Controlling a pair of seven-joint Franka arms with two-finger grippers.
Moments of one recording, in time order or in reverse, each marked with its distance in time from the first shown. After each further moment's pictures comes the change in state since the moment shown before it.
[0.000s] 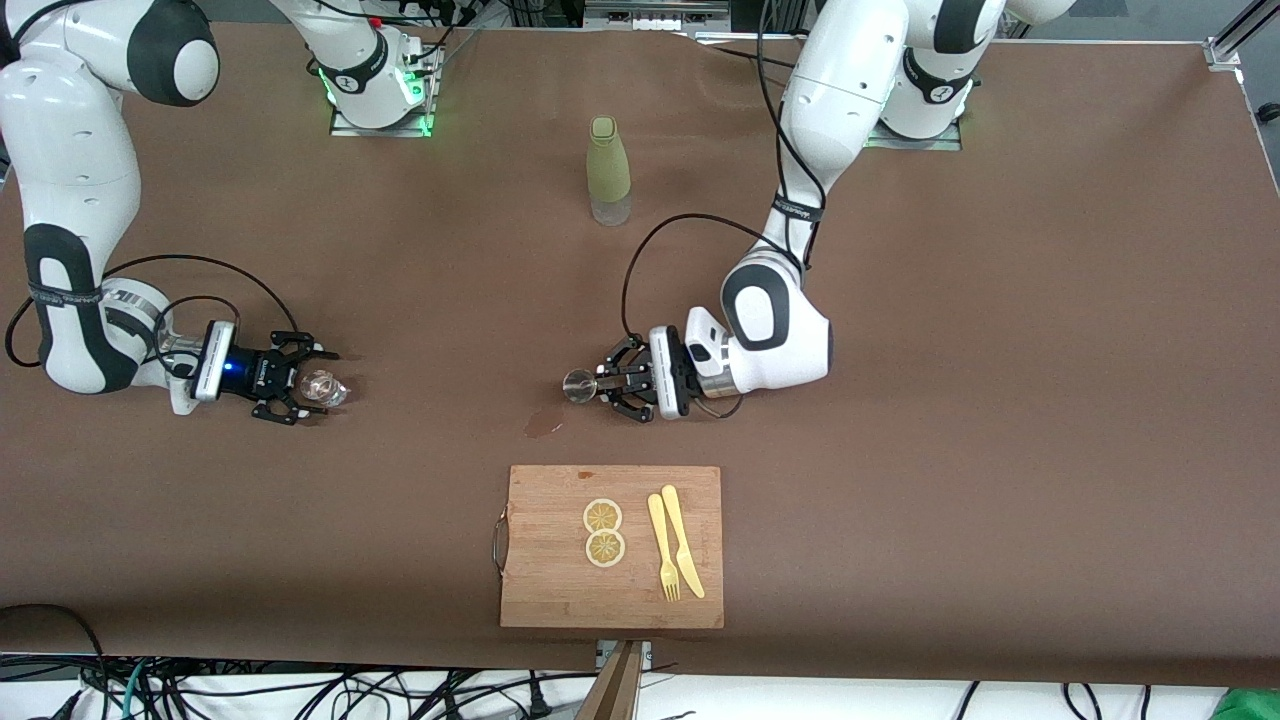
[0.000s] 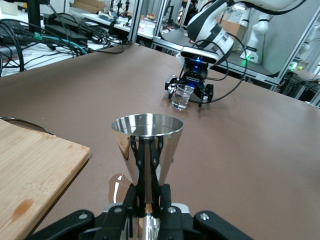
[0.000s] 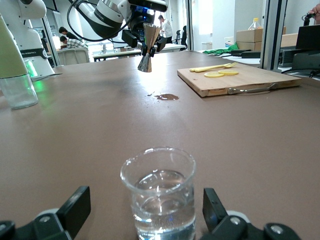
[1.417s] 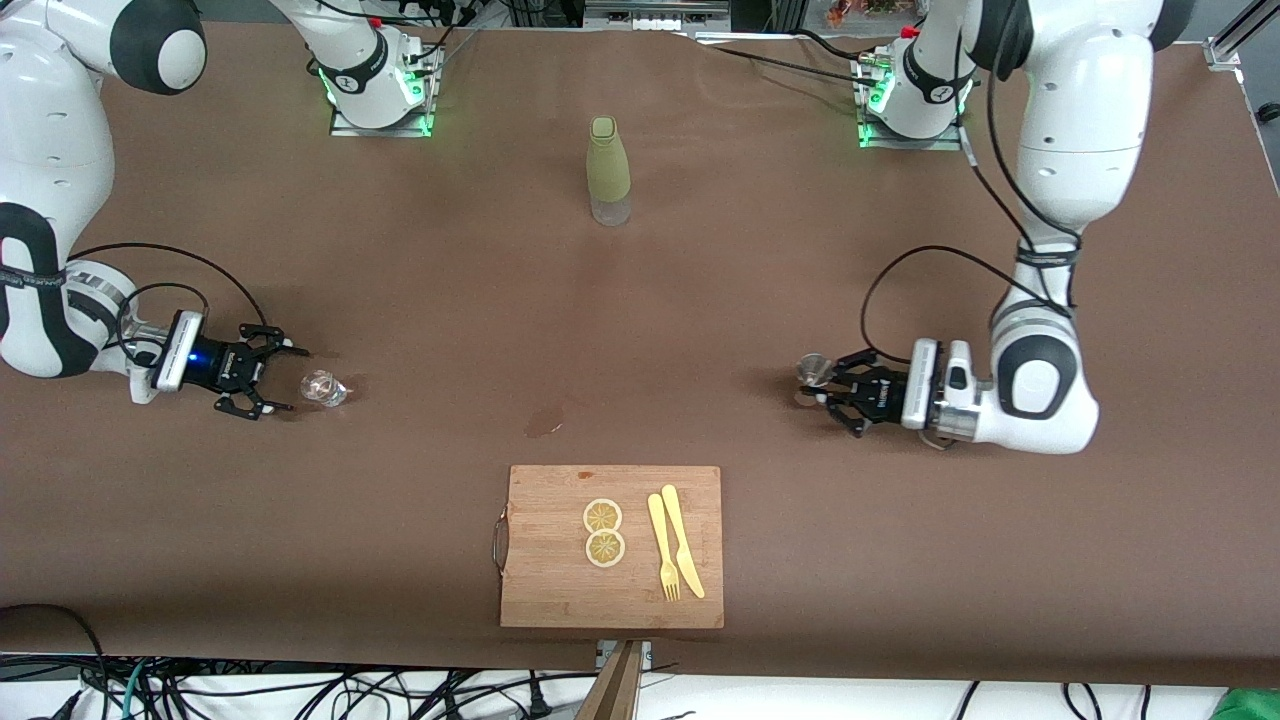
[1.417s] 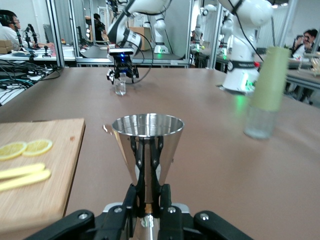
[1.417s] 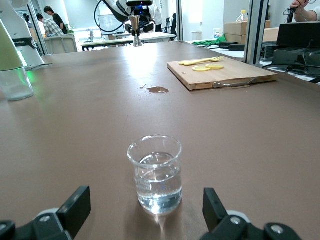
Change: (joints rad) left arm 0.589 -0.139 -0.096 -0.178 0.536 -0.617 0.502; right arm -0.006 -0.054 -0.064 -0.026 -0.011 0.001 0.000
